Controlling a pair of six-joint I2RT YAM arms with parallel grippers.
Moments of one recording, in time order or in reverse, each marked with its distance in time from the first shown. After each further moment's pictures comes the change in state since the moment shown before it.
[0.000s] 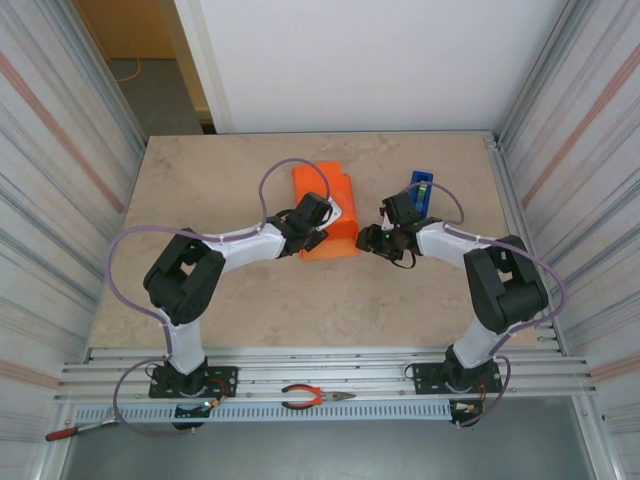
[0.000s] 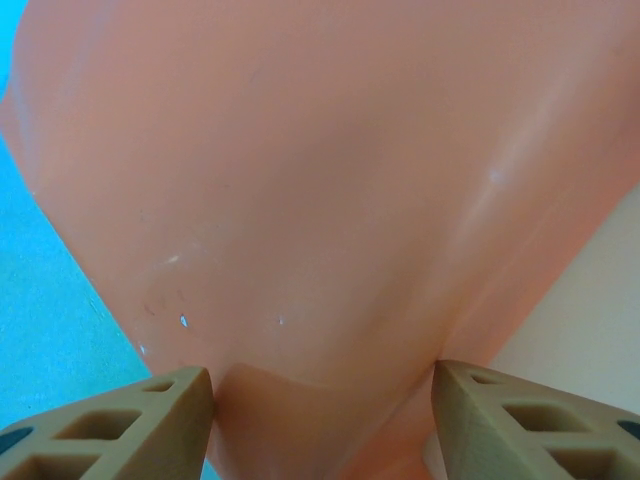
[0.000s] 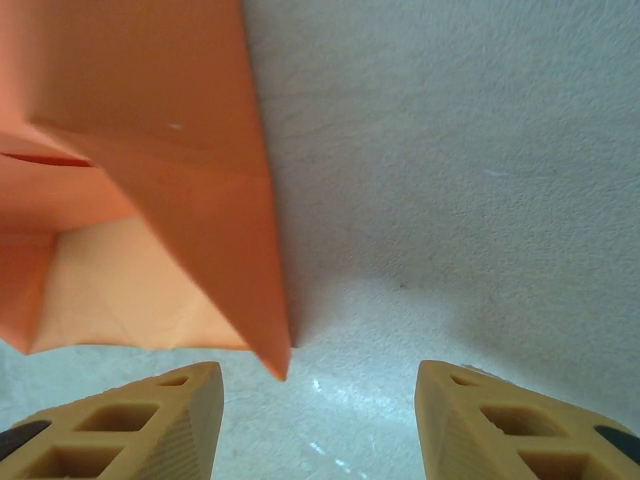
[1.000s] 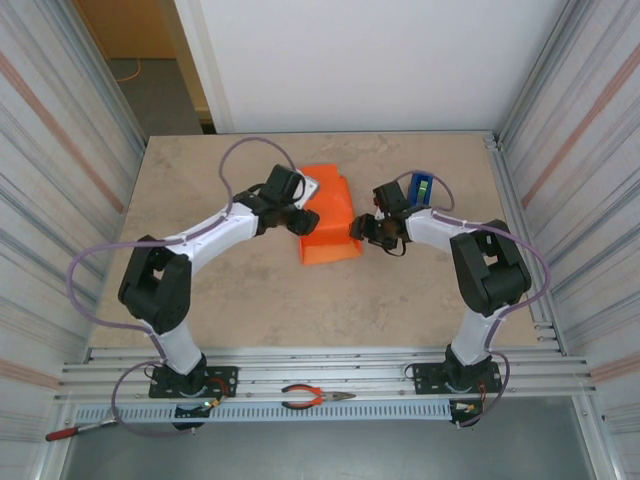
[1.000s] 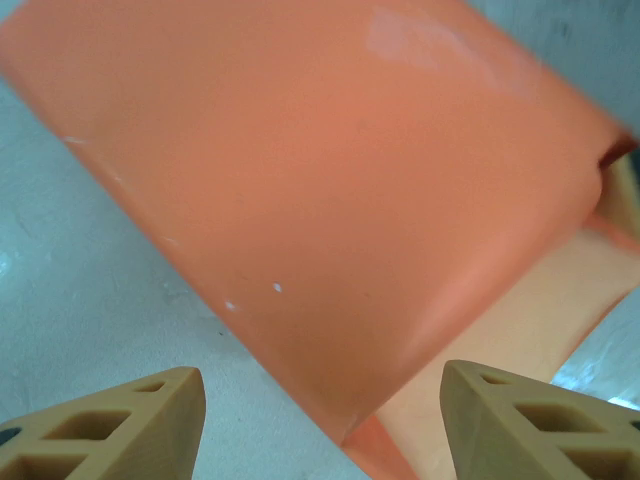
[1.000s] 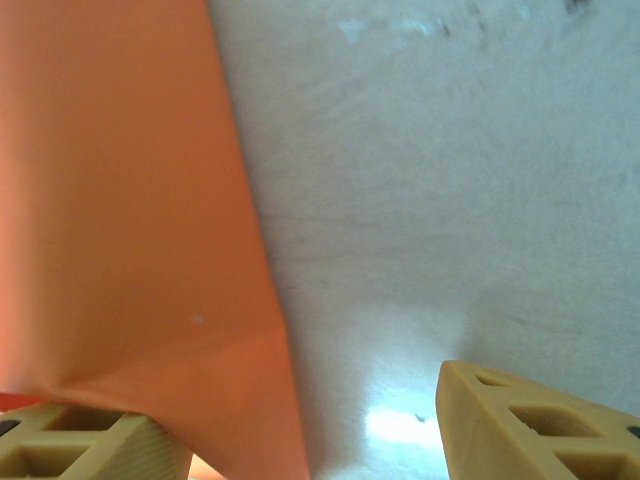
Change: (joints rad) left arm 0.131 -0.116 0.114 -0.293 0.342 -0.257; right arm 0.006 0.113 0.132 -0.030 0.071 -0.013
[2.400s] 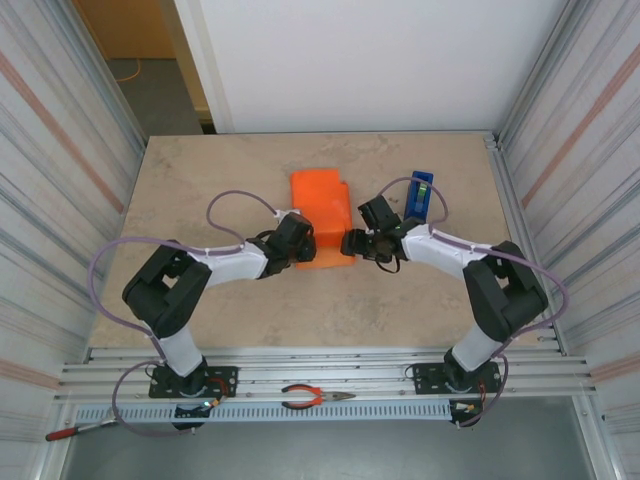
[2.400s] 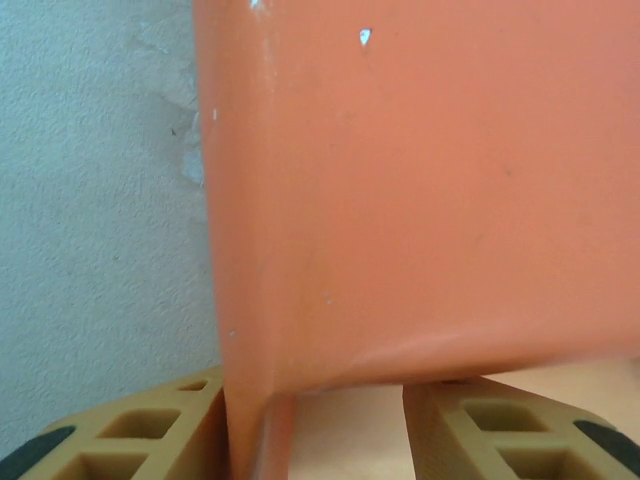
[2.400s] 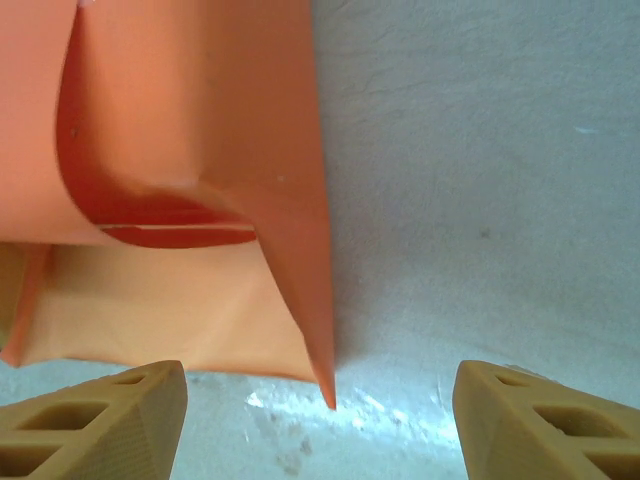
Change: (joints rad) left arm -0.110 -0.016 -0.395 0.431 -0.196 -0.737; right arm 0.162 -0.136 -0.051 -0.084 0.146 0.034
